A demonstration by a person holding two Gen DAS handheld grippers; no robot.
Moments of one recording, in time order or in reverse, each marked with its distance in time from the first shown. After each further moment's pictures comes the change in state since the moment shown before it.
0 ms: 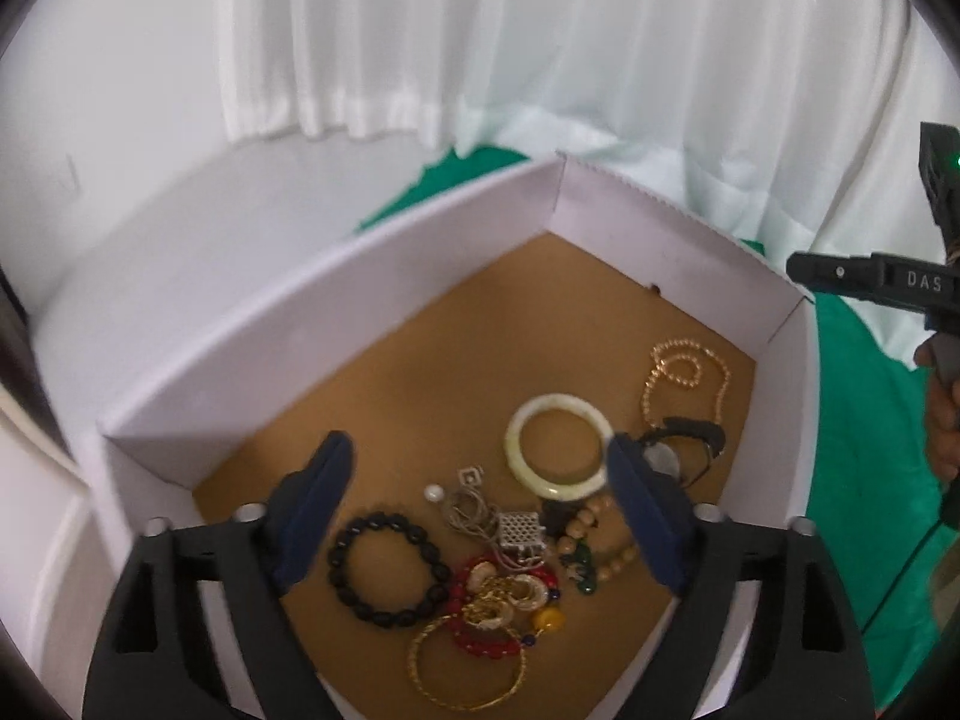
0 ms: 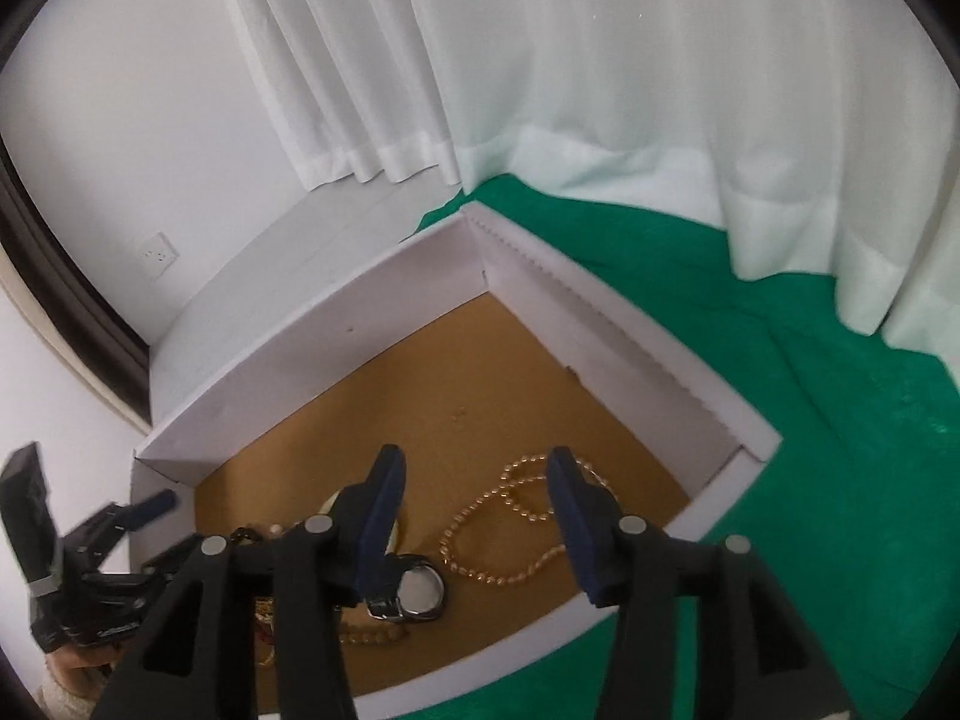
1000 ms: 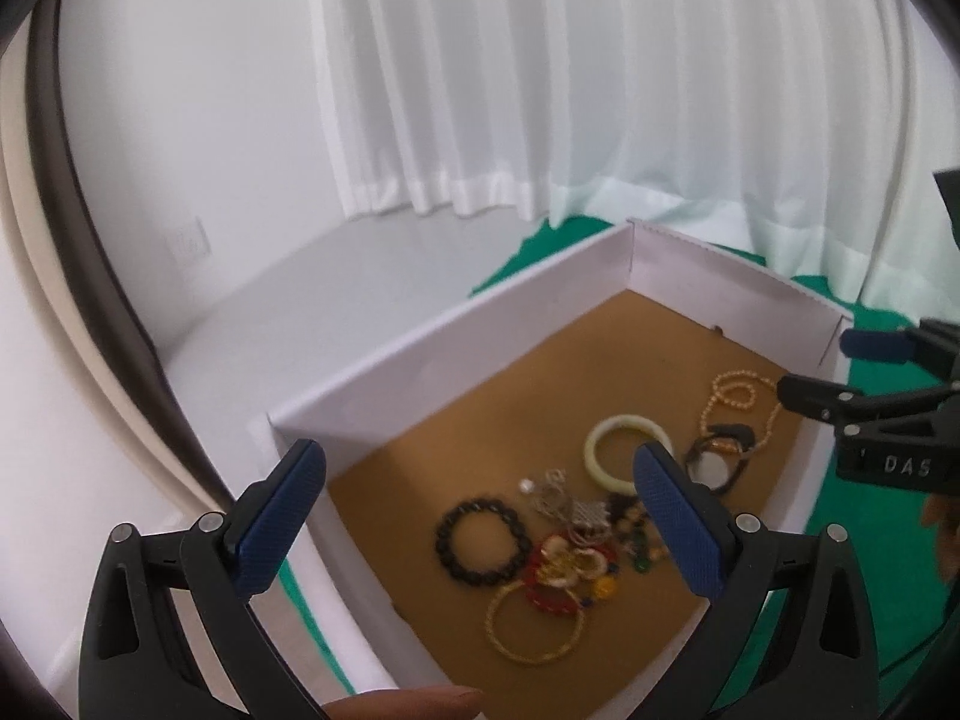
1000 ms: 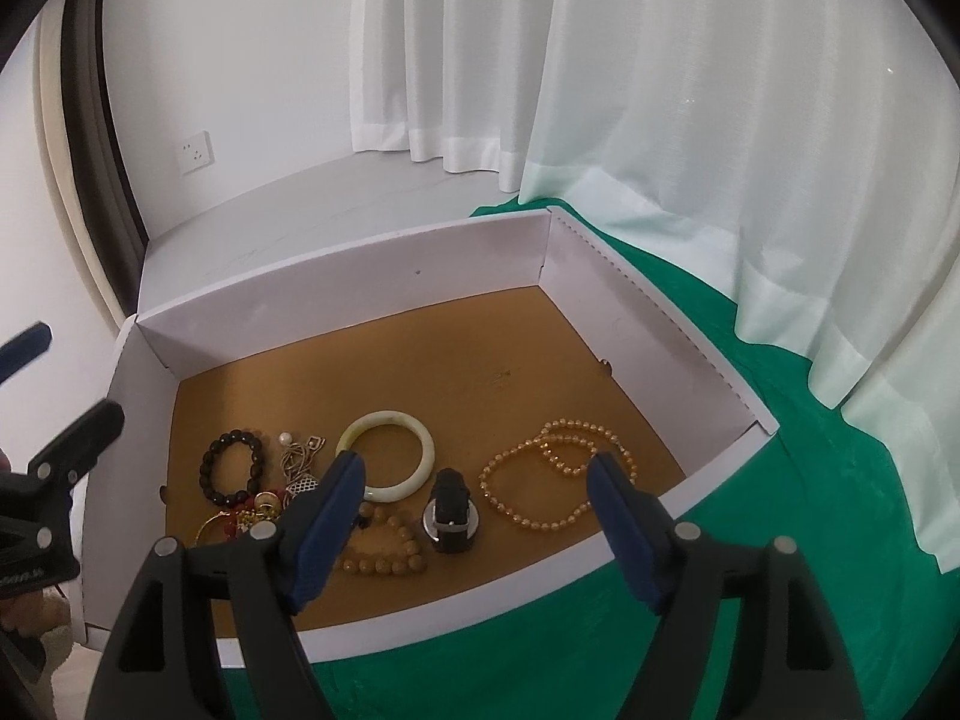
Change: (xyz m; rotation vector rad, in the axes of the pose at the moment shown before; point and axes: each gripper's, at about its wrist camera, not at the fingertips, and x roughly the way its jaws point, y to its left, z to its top) left arm -0.072 -0.012 -0.027 -0.019 -0.144 0.262; right arm -0.022 0.086 -0.064 -0.282 -0.063 -0.109
